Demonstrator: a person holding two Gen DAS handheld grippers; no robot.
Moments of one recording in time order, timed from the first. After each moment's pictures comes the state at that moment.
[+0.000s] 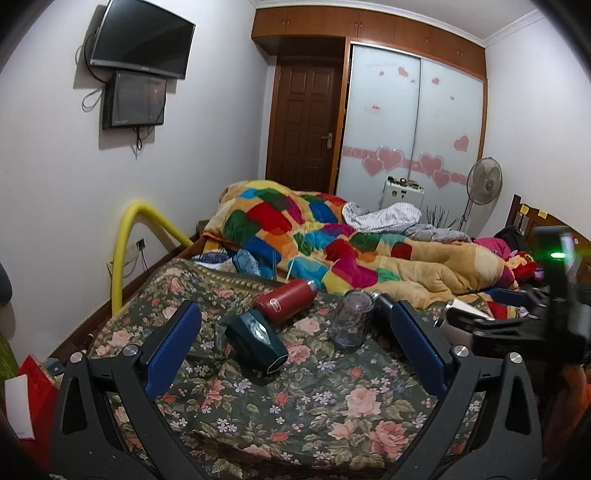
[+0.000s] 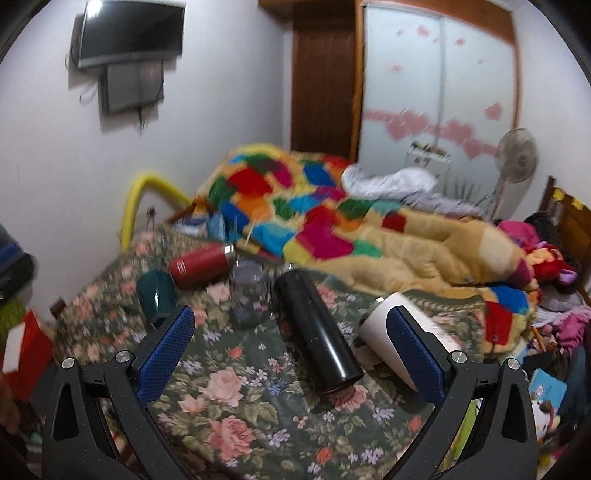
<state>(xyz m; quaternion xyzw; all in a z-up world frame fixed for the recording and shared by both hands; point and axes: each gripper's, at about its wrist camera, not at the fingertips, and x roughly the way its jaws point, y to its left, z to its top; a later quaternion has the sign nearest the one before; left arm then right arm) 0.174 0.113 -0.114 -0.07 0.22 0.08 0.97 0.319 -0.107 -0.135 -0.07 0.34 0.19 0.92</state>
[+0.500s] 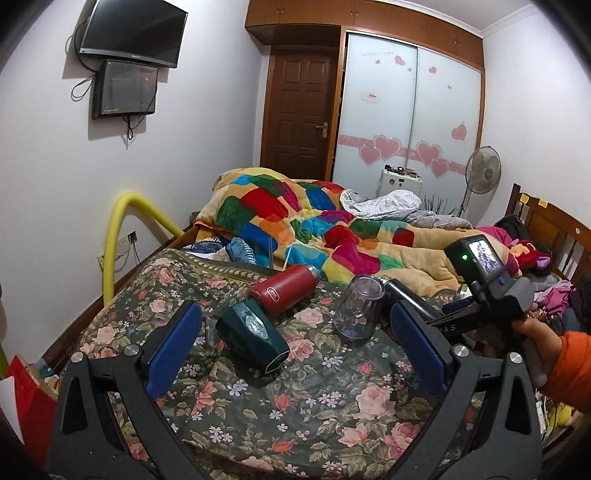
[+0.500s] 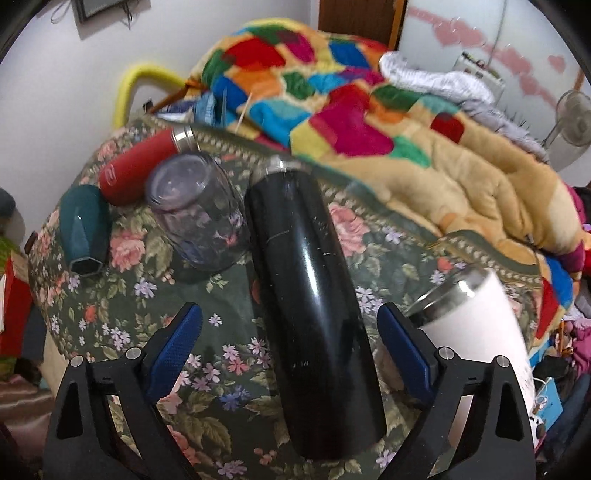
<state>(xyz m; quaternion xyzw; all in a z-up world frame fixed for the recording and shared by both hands) 0.206 0.117 -0.148 -0.07 0.23 0.07 0.97 0.430 -0.084 -0.229 -0.13 0.53 0.22 0.81</state>
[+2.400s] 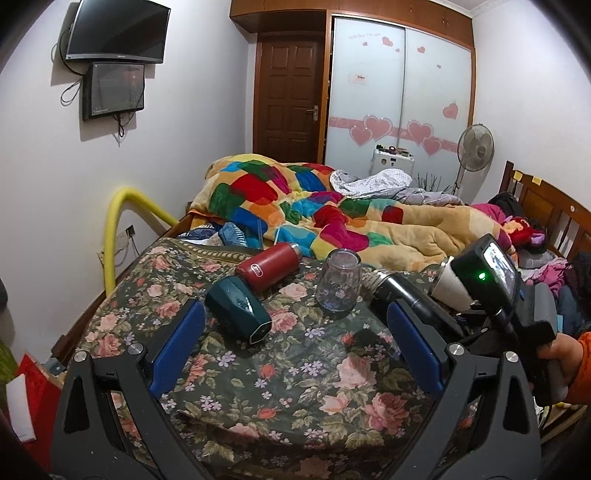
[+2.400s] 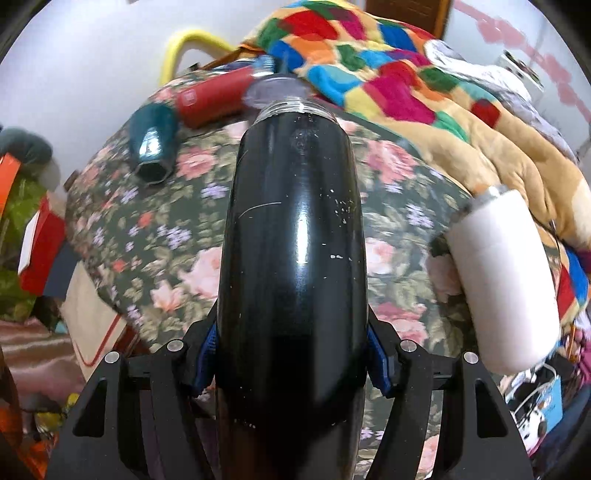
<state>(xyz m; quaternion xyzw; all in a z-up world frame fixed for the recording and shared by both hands) 0.186 0.081 -0.143 -0.05 0.27 0.06 0.96 0.354 -0.083 -0.234 -0.17 0.54 0.30 0.77</state>
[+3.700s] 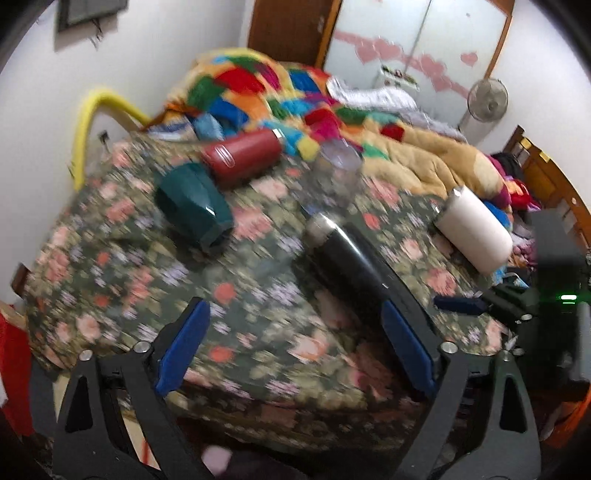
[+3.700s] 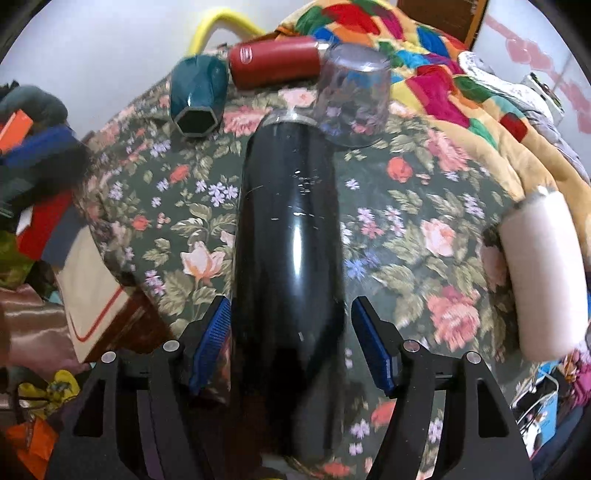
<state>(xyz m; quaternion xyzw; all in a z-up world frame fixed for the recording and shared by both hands) 0.244 0.073 -0.223 -0.13 0.46 0.01 0.88 0.310 -0.072 -0.248 -0.19 0.52 0.31 0.77</state>
